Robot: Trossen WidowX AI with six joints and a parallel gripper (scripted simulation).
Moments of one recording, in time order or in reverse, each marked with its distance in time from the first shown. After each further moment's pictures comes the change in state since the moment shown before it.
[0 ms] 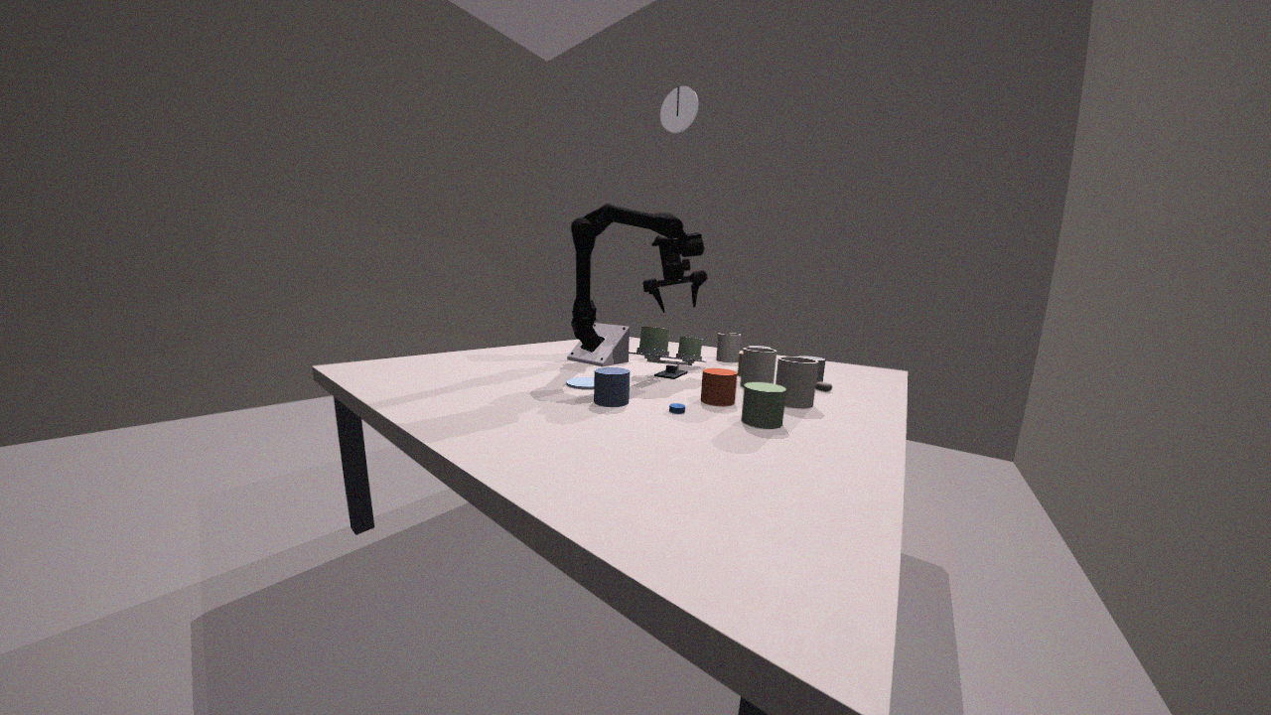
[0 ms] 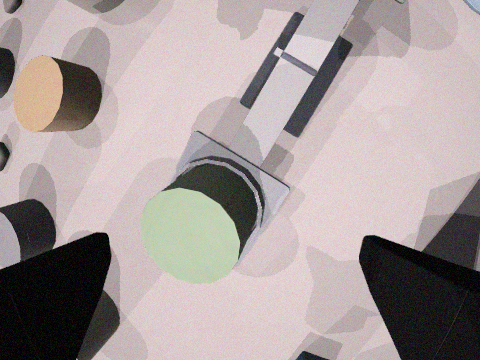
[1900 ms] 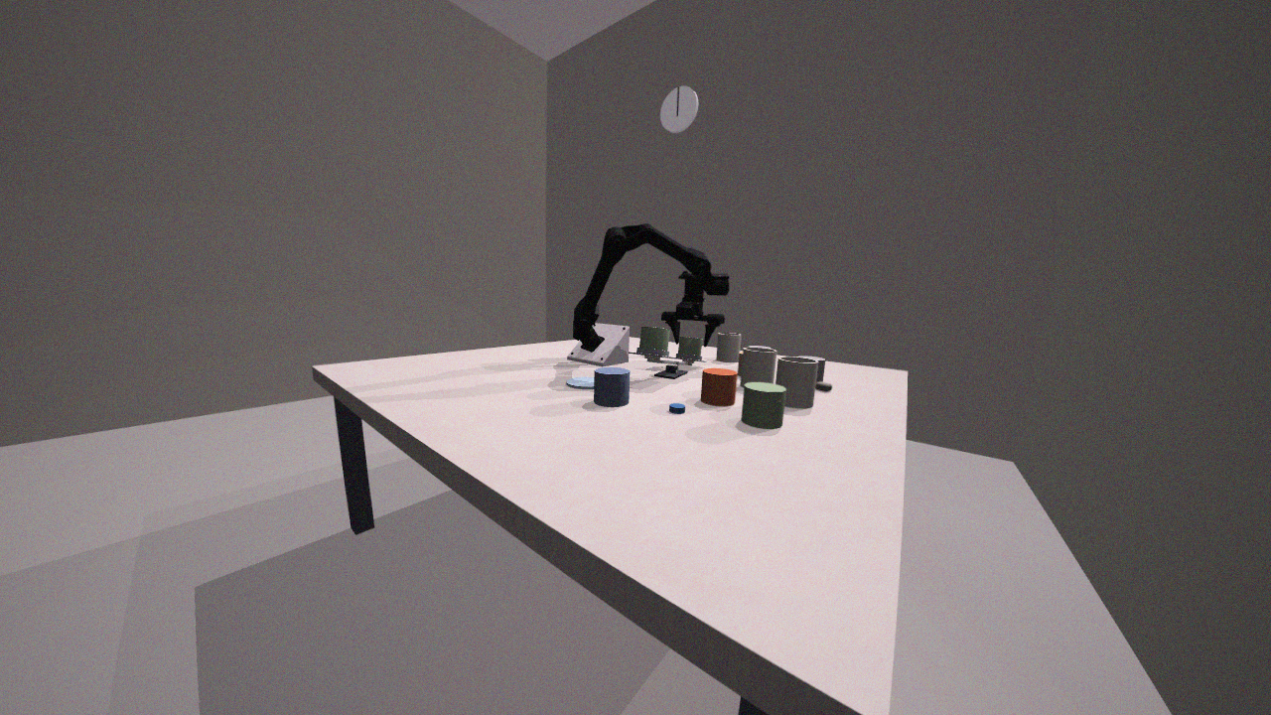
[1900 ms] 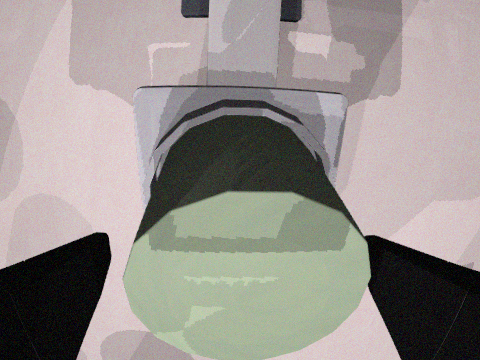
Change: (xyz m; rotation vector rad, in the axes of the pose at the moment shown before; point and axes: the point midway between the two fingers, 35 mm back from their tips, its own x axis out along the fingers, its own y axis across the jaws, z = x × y) arm 0.112 0.029 -0.035 0.503 0.086 -0.226
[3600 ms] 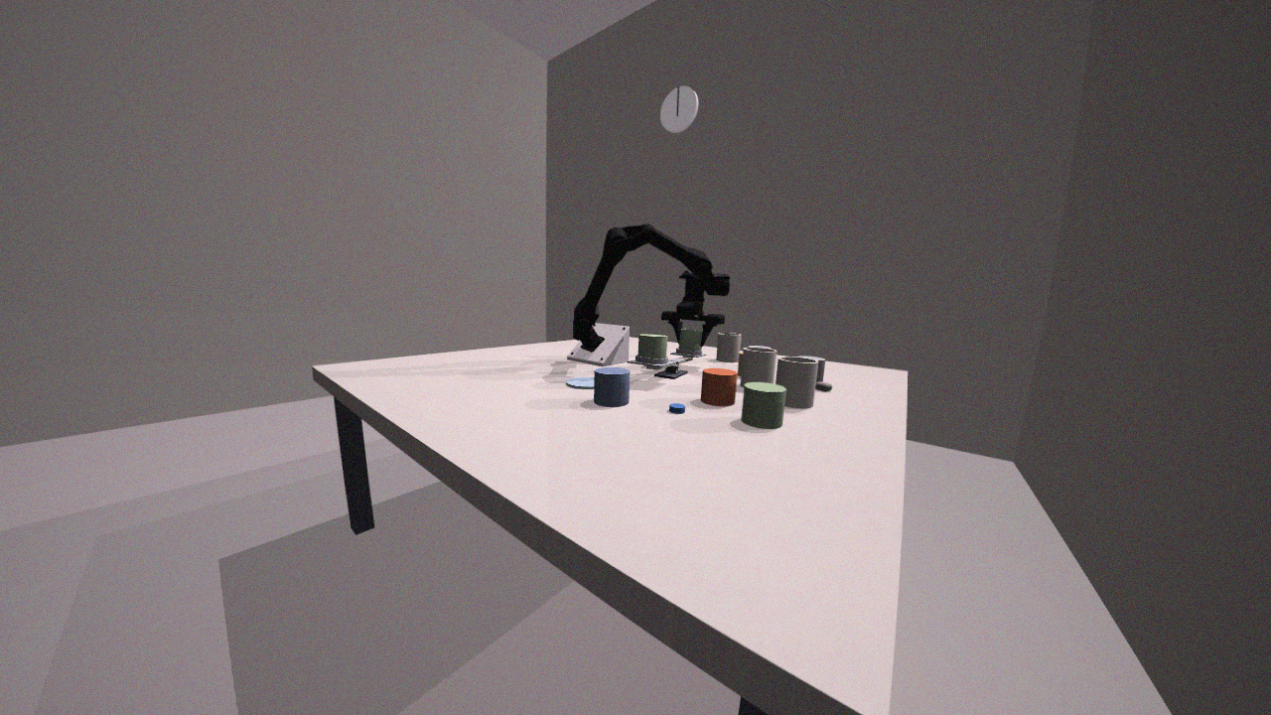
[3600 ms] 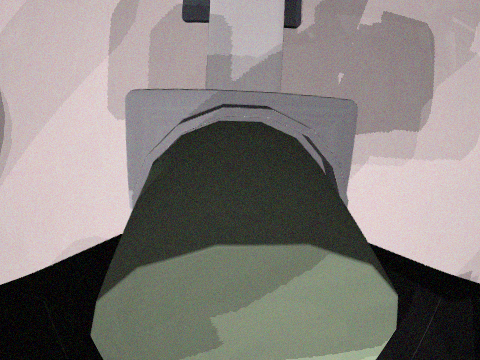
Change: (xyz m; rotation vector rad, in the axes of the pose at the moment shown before) arm -0.001 0.000 0.001 -0.014 -0.014 -0.009
